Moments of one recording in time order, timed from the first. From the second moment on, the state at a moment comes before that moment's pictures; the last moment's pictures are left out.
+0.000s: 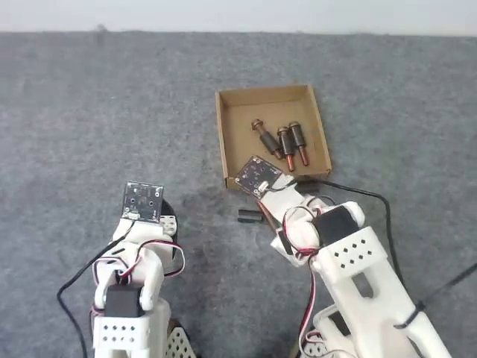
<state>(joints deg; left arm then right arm) -4.5 -103.3 97.3 57.5 -1.5 -30.8 -43.1 48.9 75.0 25.7</state>
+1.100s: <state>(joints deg) -4.5 -103.3 97.3 57.5 -1.5 -40.4 -5.1 31.5 59.9 39.6</state>
